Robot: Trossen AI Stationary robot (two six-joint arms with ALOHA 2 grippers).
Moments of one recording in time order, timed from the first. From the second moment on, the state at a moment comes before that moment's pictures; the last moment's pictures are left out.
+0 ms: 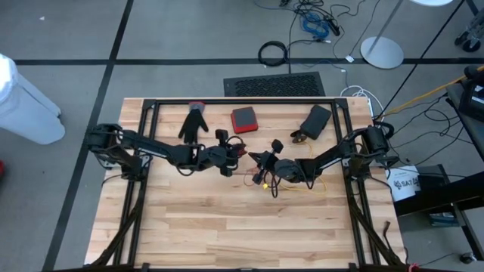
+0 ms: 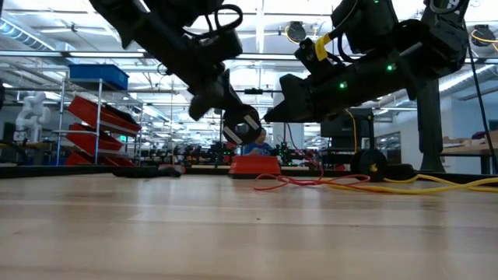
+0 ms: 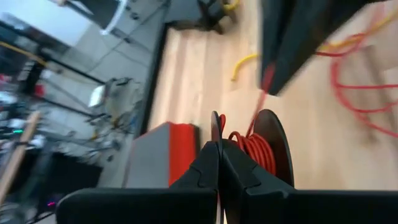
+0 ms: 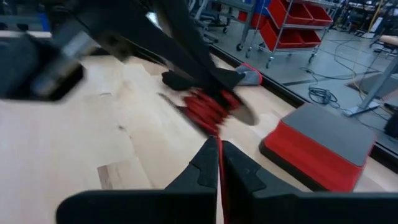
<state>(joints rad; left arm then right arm) -0.02 1.61 0.86 0.16 -0.55 0.51 0.14 1.79 0.64 0.89 0.68 0.07</state>
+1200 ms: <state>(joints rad) -0.01 1.72 0.86 0.60 -0.74 0.64 0.14 1.79 0.68 1.05 0.54 -0.01</state>
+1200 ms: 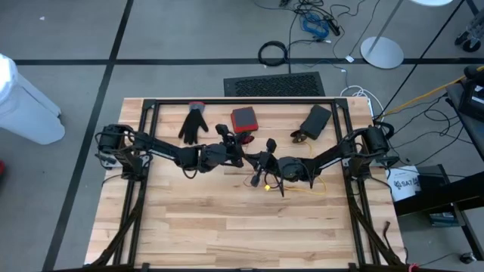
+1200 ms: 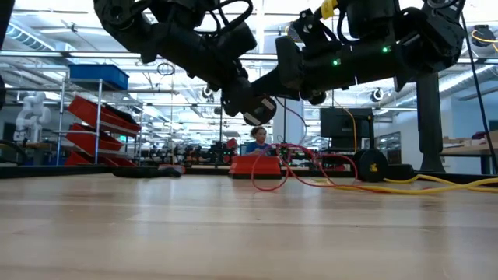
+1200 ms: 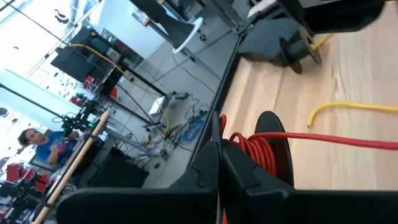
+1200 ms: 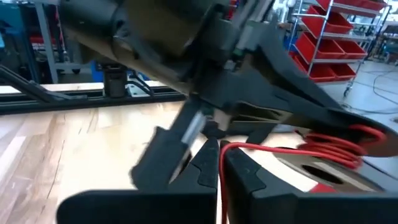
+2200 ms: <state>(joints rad) 0.00 1.72 0.86 0.83 -0.53 0.10 0.19 1.79 0.68 1.01 0.77 -0.21</state>
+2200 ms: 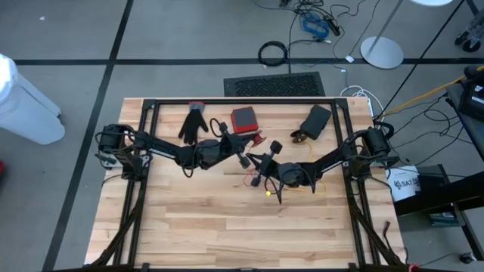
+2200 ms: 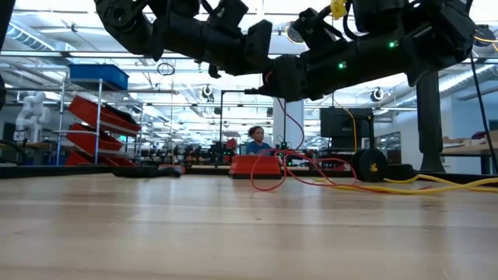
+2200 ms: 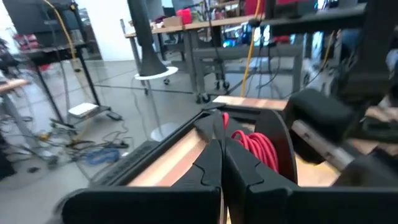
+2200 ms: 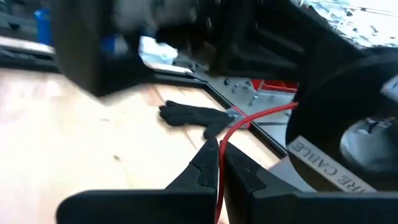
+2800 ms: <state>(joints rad) 0.03 1.46 0.86 0.56 -0.33 0.01 0.20 1.79 0.68 0.89 0.87 -0.20</state>
